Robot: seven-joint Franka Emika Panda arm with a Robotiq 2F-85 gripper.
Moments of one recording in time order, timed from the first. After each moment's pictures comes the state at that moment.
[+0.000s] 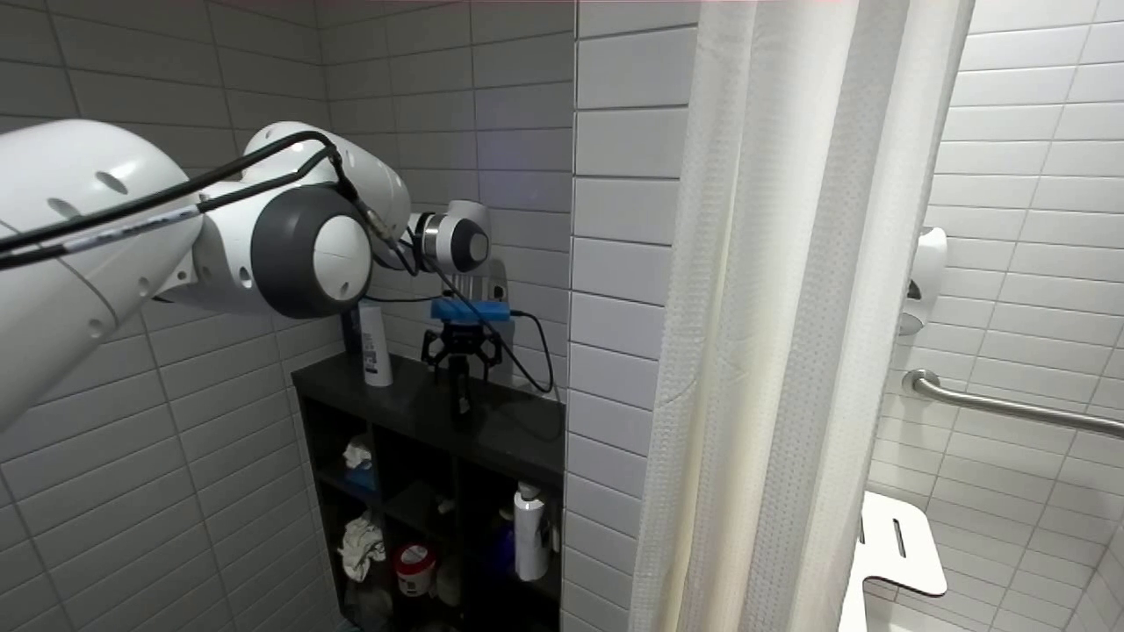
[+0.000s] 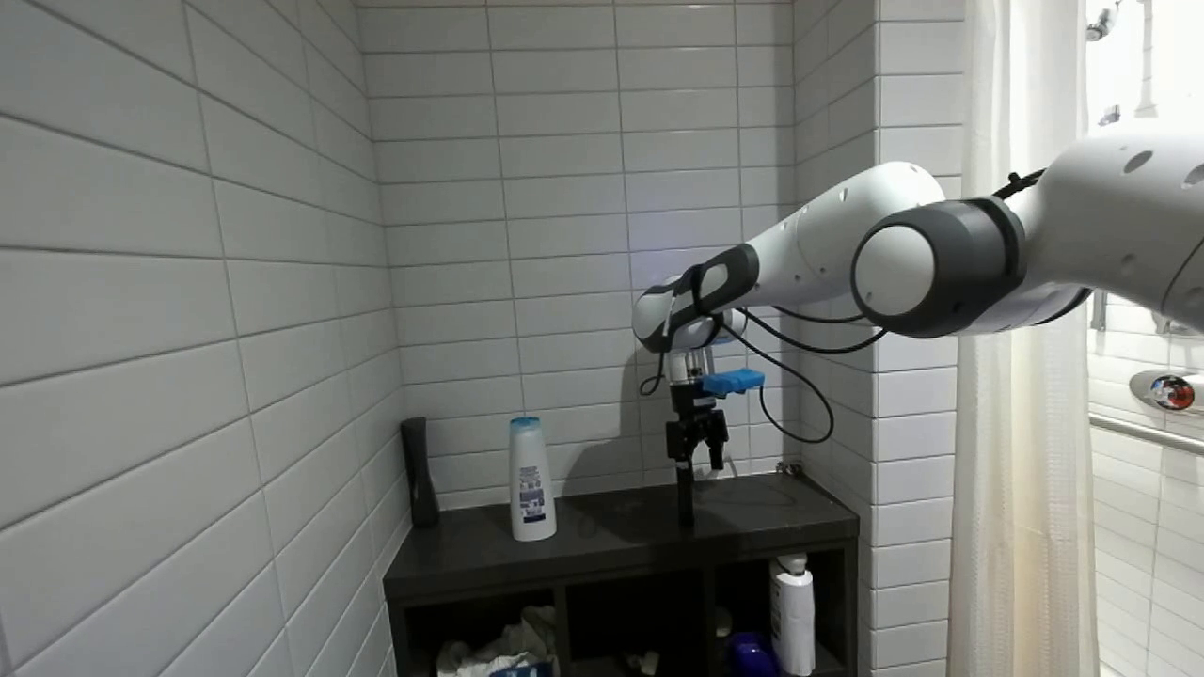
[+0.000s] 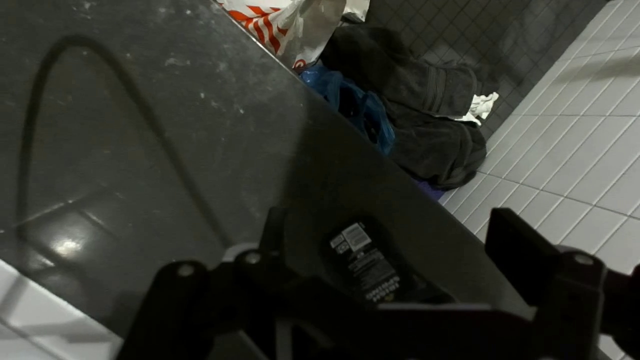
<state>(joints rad) -0.08 1.06 0.03 -0.86 -0.01 1.73 -0.43</state>
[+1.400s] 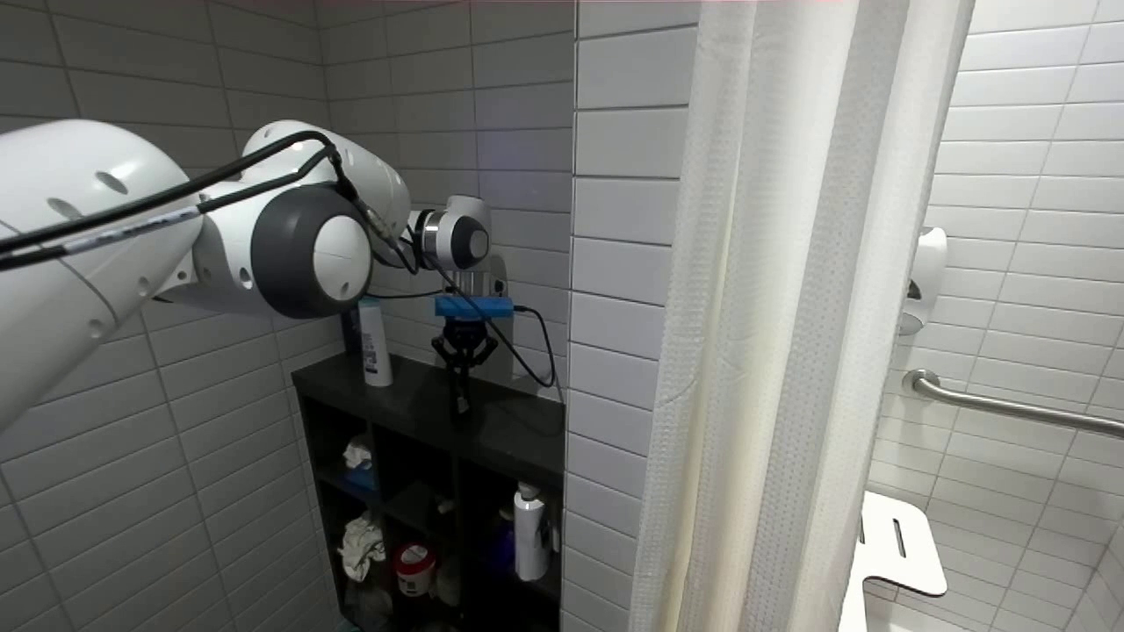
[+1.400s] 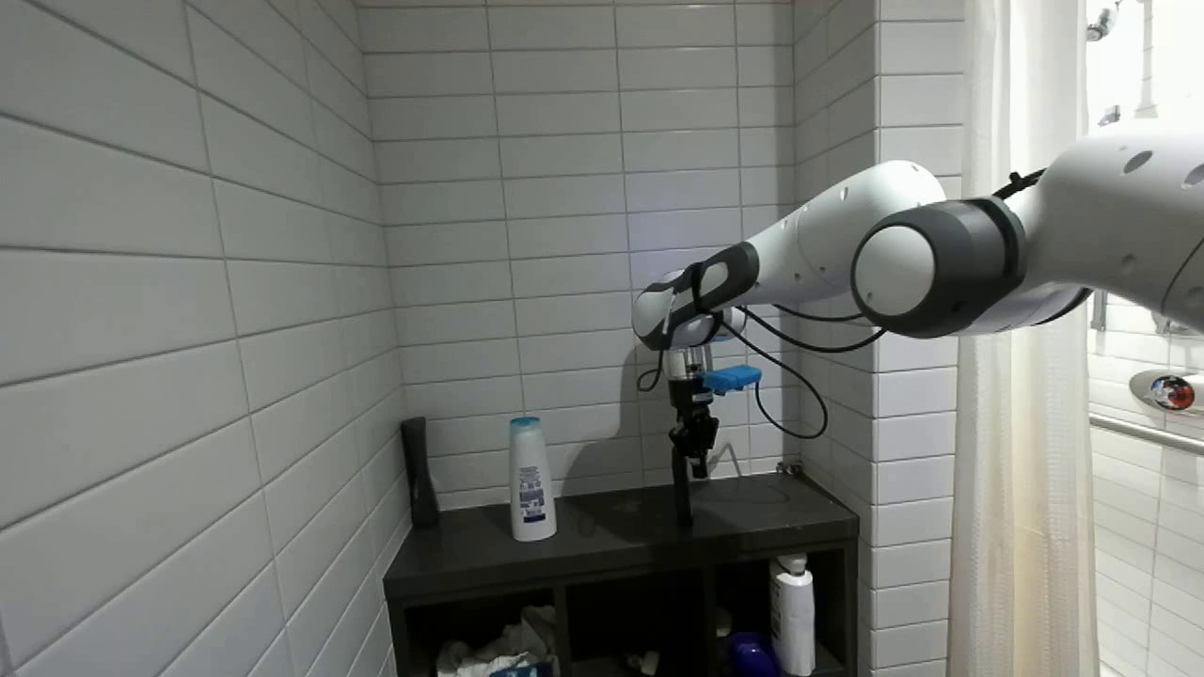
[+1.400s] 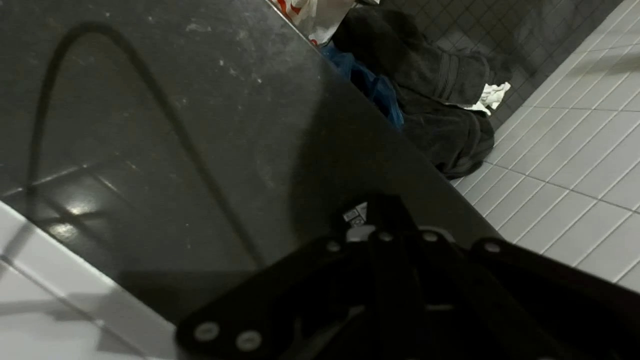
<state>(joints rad) -0.08 1.06 0.03 -0.85 -0.02 1.77 -0.47</state>
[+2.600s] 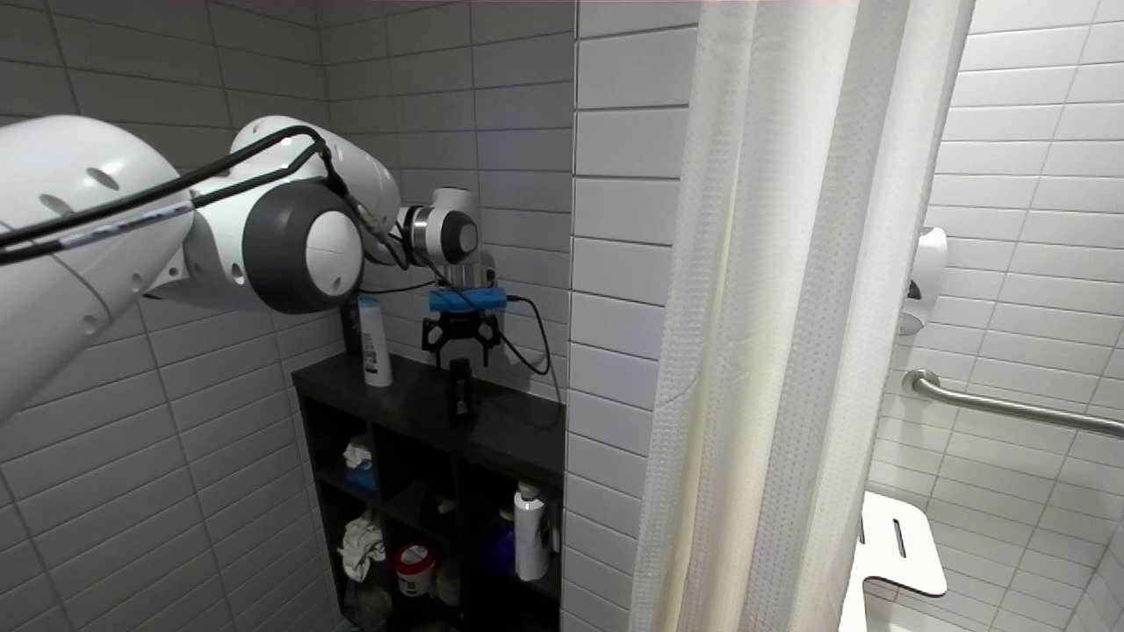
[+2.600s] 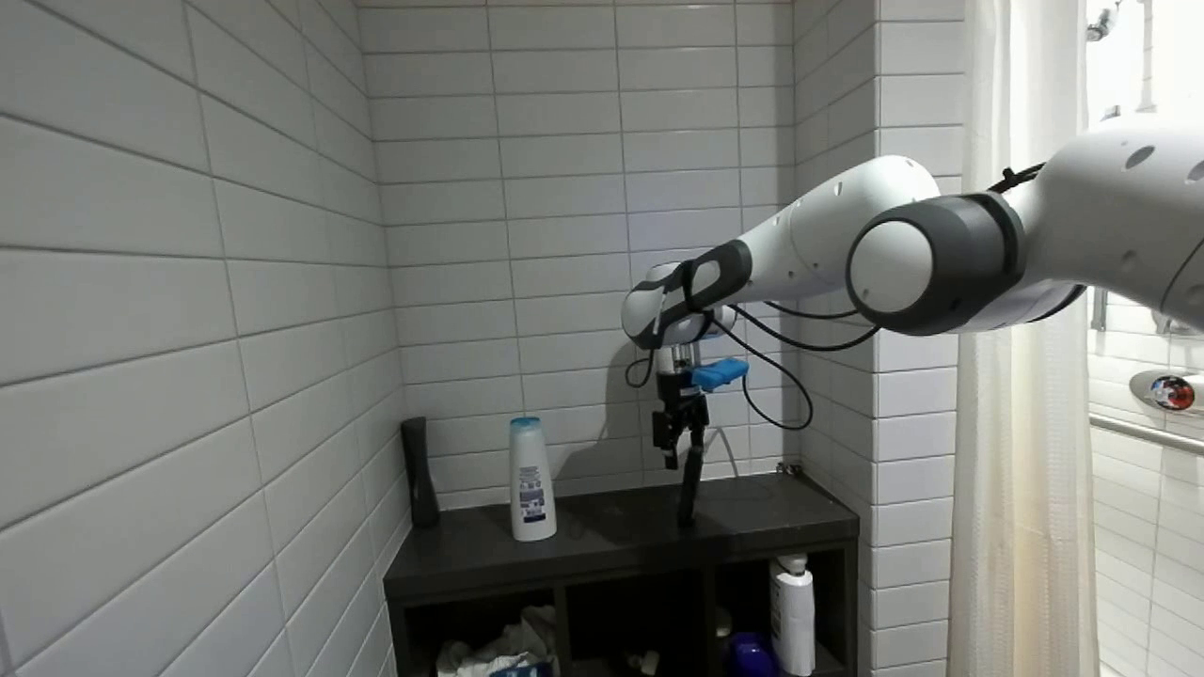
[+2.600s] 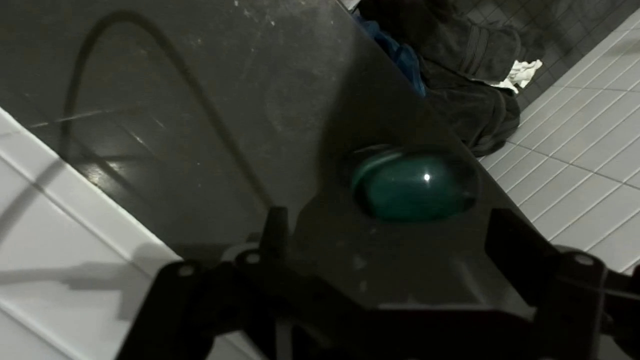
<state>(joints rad) -0.05 1.05 0.03 -0.85 -0.05 1.85 -0.47</state>
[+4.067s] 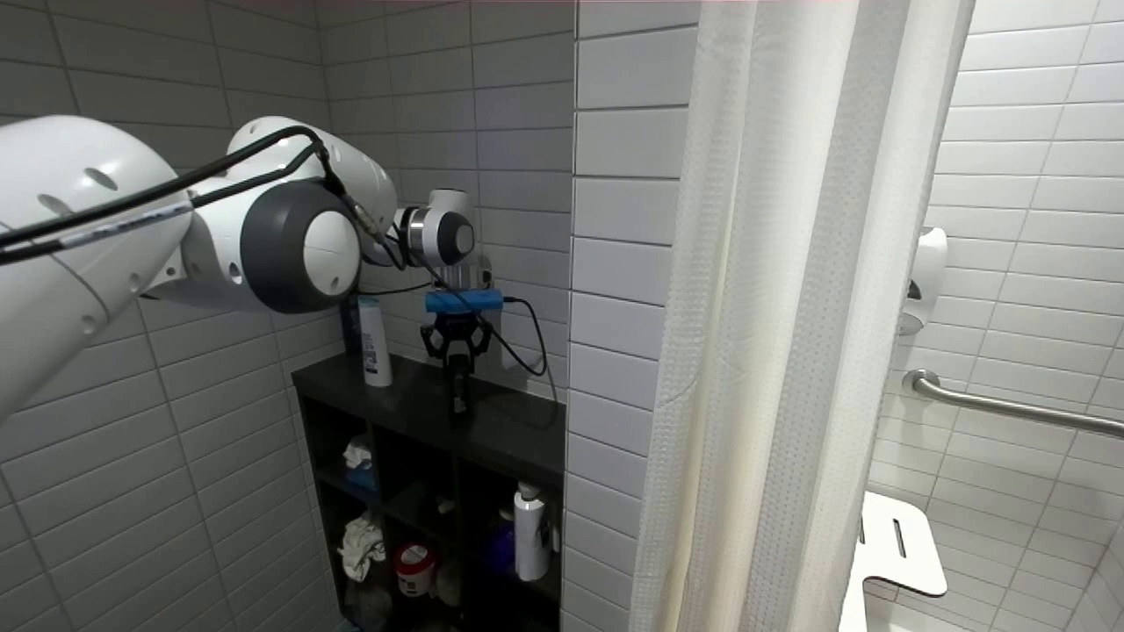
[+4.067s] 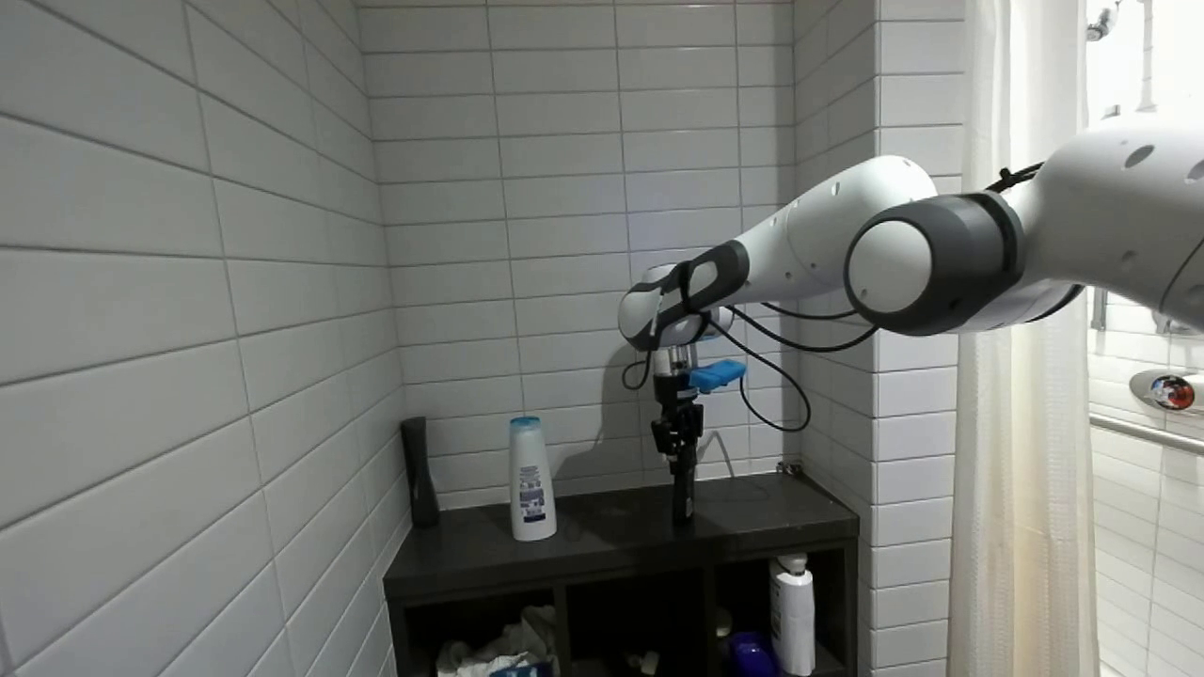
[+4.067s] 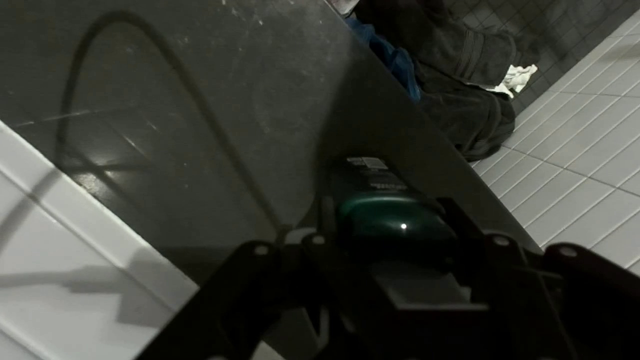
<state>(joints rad) -0.04 1.05 0.03 -0.85 -0.05 1.84 -0.47</state>
